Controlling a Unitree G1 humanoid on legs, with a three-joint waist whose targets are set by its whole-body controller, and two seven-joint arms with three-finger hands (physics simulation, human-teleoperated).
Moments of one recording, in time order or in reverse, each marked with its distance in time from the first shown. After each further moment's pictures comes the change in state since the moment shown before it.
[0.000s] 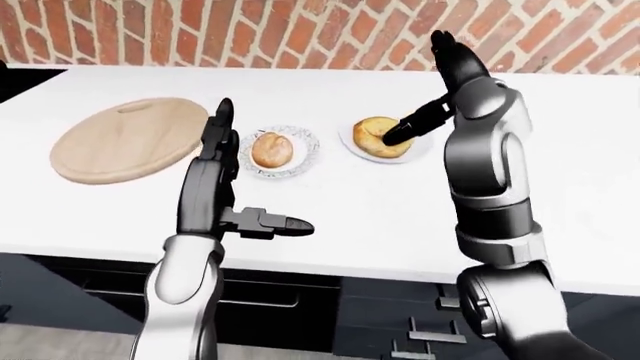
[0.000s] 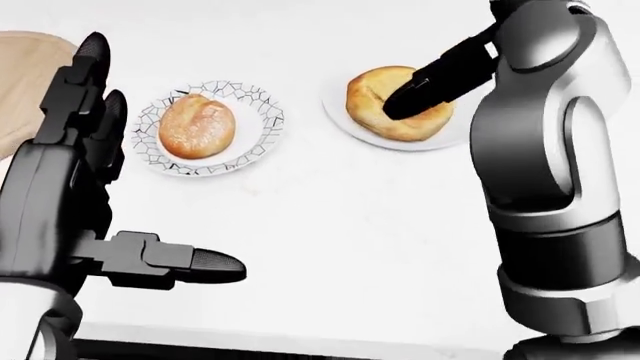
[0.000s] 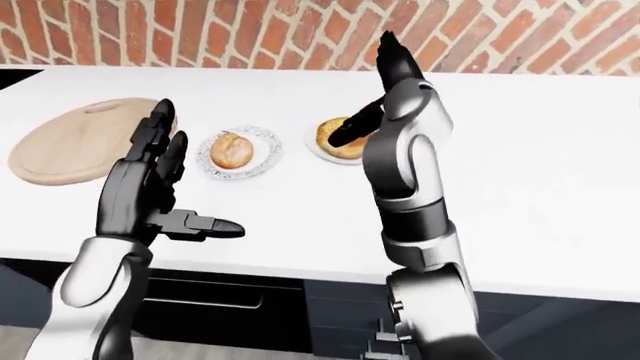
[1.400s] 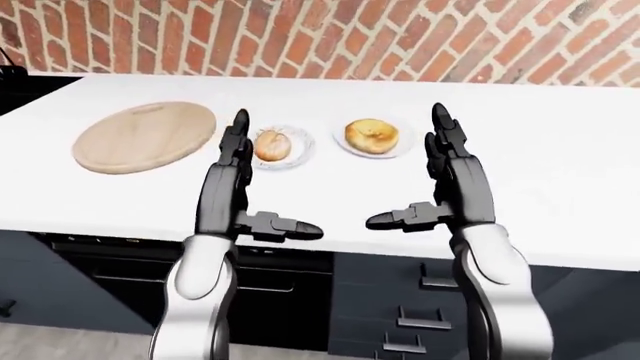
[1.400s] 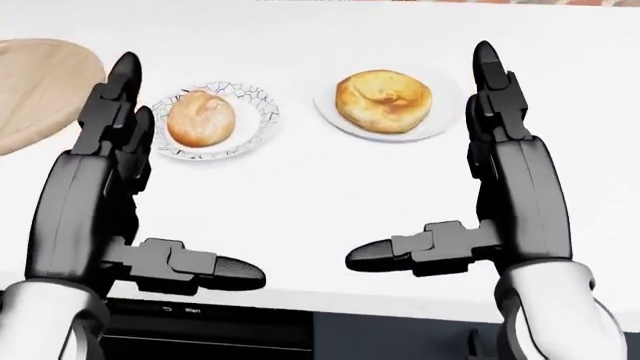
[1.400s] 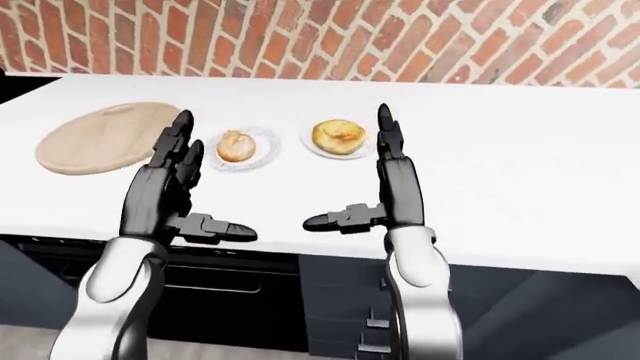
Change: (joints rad) left arm 0.022 -0.025 -0.040 0.071 -0.001 -0.051 0.012; right arm 0.786 0.188 -0.019 -0.743 0.602 -0.238 -0.427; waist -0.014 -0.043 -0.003
